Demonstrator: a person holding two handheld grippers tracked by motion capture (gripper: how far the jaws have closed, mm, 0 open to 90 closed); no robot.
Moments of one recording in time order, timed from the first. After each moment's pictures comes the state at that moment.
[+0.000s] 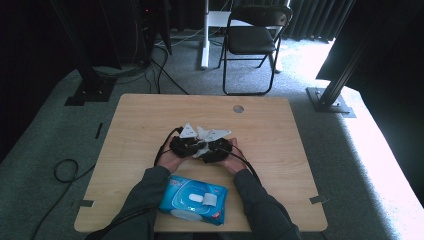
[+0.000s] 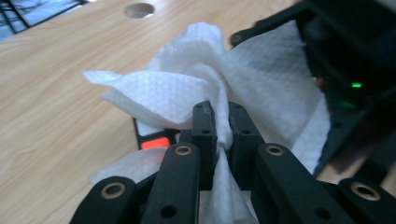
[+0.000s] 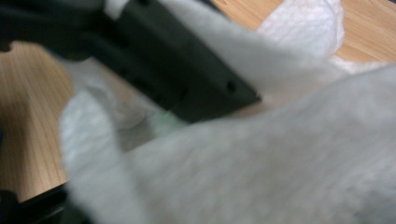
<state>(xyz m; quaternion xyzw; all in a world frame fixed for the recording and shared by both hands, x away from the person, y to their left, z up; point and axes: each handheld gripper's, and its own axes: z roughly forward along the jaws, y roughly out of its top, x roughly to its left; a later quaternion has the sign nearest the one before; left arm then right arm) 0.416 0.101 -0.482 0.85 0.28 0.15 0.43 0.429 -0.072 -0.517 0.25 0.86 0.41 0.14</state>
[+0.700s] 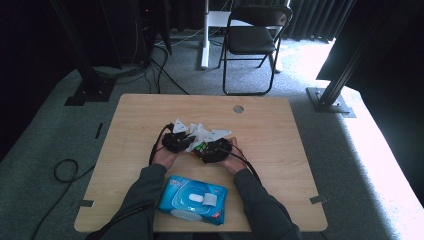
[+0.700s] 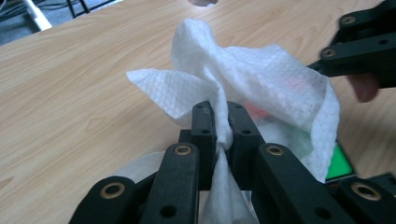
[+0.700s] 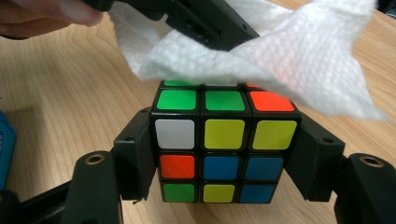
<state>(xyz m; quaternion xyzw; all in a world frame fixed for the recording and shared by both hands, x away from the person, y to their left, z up) 0.432 0.125 -0.488 0.82 0.36 0.19 0.40 0.425 -0.071 -0.511 0.23 0.86 0.42 0.14</state>
